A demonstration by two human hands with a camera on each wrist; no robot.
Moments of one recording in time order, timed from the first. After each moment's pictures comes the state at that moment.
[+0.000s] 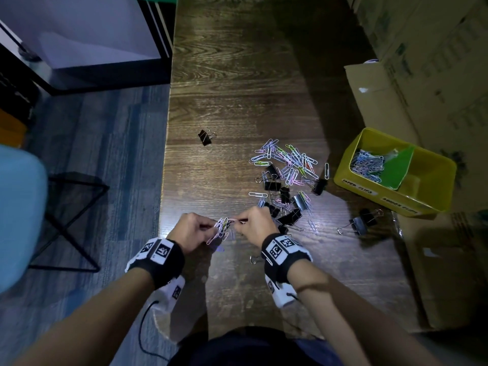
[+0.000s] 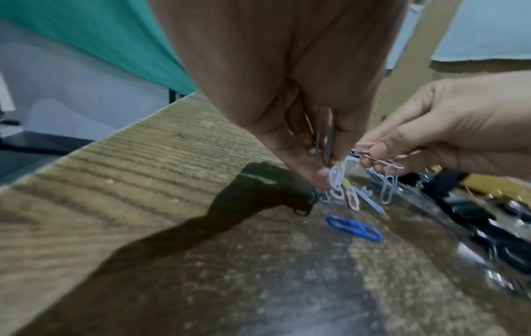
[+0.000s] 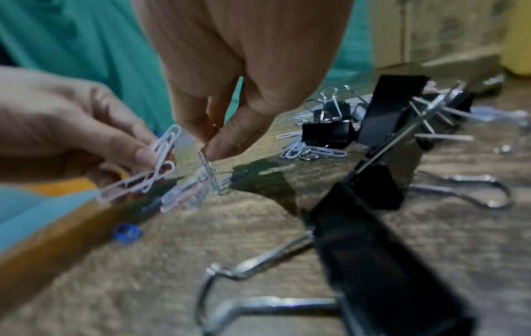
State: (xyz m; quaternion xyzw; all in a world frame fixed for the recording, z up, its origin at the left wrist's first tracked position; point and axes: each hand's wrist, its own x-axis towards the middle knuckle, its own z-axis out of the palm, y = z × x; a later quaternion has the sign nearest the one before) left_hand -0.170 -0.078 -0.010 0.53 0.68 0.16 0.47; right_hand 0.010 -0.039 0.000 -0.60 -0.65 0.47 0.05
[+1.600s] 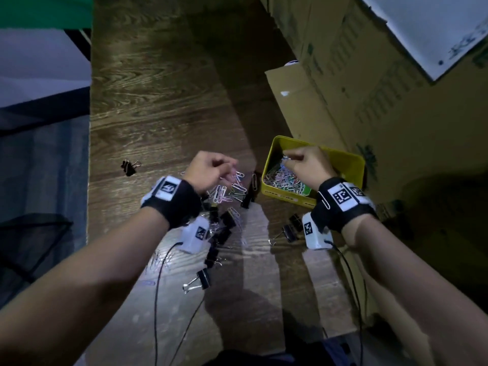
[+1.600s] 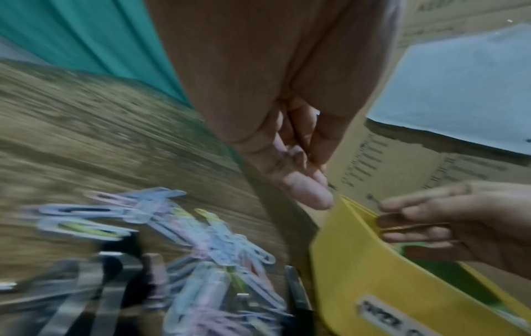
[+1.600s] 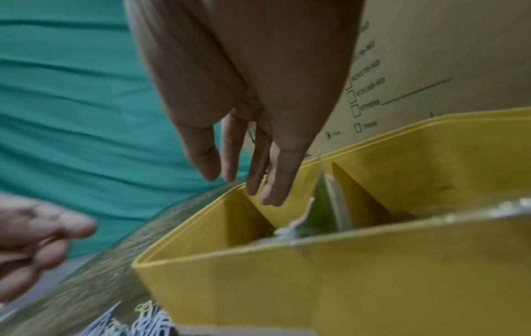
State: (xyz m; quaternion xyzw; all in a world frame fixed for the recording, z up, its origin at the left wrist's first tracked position) left_hand 0.036 0.102 0.063 0.50 0.60 0.27 0.56; right_hand 0.266 0.100 0.084 -0.71 -0.56 0.39 0.18
